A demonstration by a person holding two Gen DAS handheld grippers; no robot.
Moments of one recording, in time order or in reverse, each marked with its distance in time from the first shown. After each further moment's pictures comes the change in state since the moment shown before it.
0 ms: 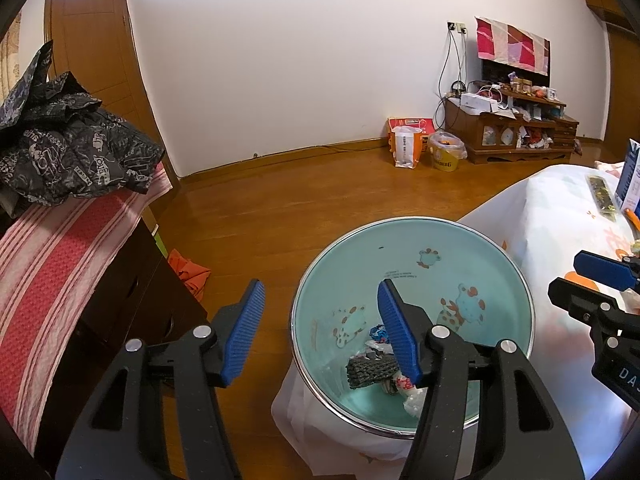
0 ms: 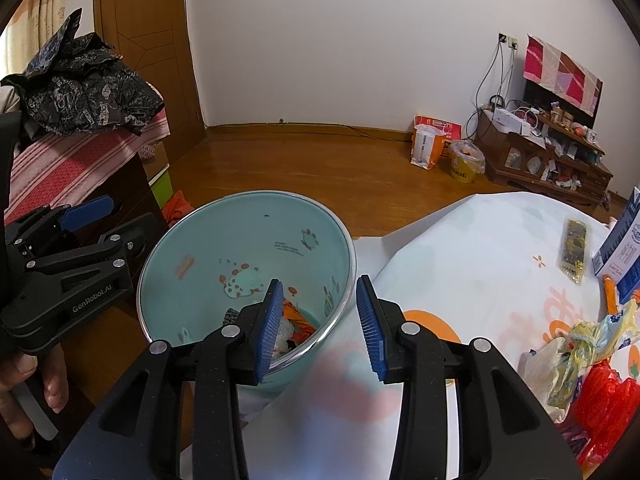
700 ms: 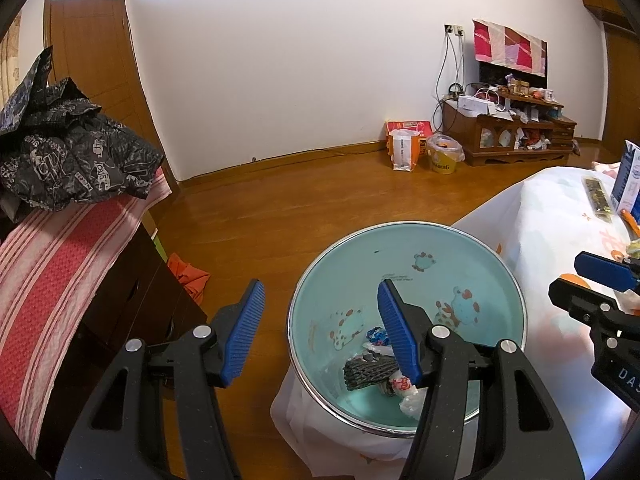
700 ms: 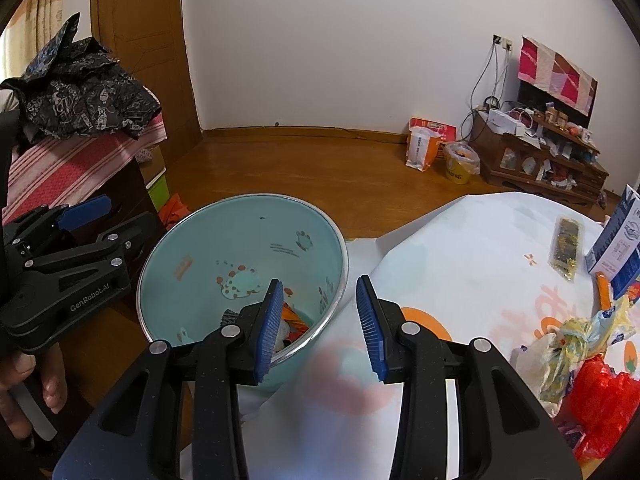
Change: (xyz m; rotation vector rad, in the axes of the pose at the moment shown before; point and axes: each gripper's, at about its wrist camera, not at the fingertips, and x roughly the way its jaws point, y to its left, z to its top) left arm -0.008 -0.003 0.003 0.004 -0.013 -0.005; right arm -0.010 -0.005 -0.004 0.009 -0.014 -0.015
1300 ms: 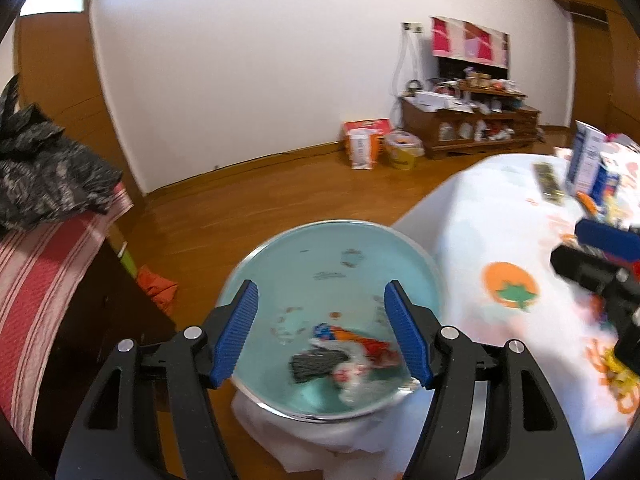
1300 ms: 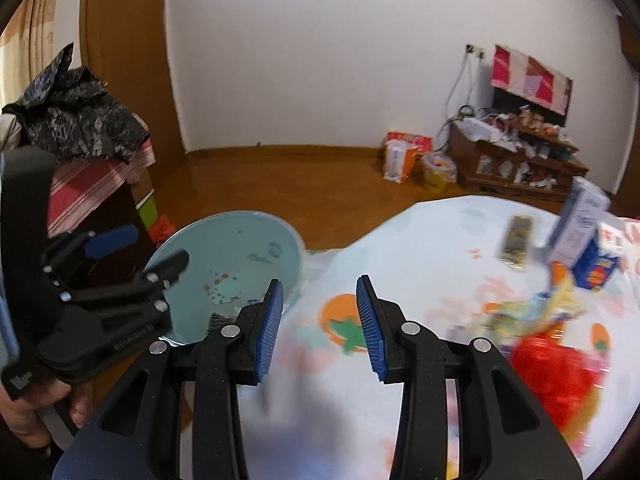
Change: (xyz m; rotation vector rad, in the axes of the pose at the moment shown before) left arm -0.027 -0.059 -0.003 0.080 -0.012 -0.133; right arm -0.068 -0.032 -0.010 0.049 -0.073 -0.064
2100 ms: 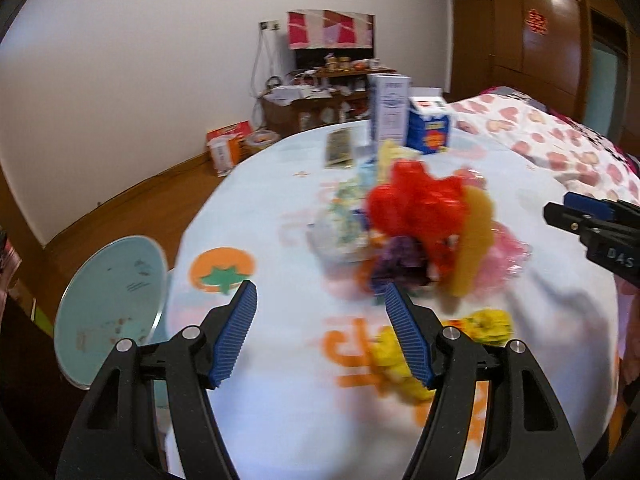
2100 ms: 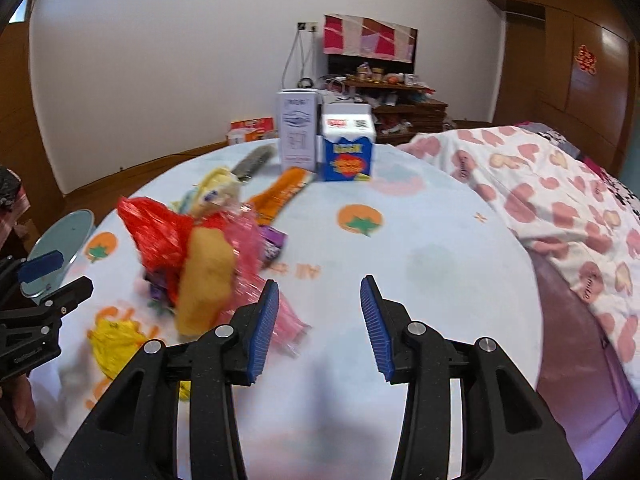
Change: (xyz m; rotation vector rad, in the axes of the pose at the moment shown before) left arm -0.059 -0.188 -0.027 0.225 -0.005 -0.388; right arm -0.126 -0.200 -0.123 0.296 0.029 -0.418
